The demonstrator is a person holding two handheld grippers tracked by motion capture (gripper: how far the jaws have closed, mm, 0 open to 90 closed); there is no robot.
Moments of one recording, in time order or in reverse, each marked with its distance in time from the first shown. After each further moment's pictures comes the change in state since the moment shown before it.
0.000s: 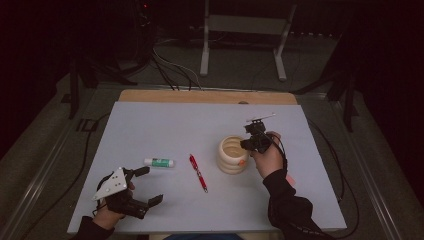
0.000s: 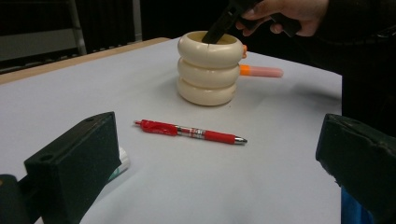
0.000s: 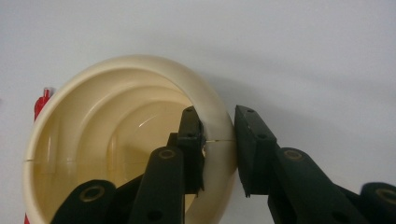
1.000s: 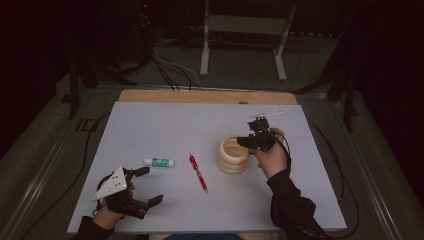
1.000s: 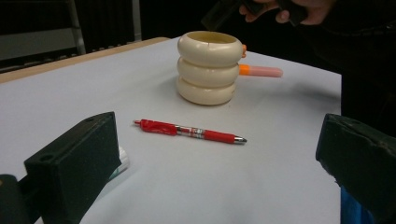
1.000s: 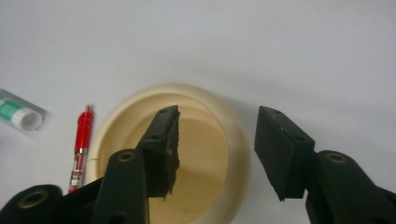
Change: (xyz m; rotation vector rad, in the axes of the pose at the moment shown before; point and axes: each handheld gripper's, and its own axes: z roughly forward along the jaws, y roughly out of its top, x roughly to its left) left arm 0.000 0.000 0.000 0.003 -0.001 0.003; right arm 0.001 0.004 -0.025 -0.102 0.075 -0.016
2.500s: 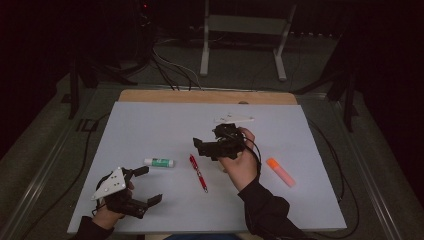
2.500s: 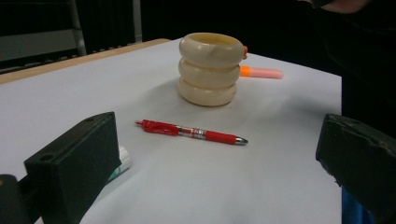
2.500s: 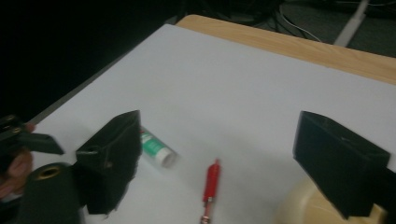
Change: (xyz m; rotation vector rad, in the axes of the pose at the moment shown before) left arm 0.002 -0.001 -0.002 -0.009 0.000 -0.004; right arm 0.110 0.003 -0.031 -0.252 0.216 -0.182
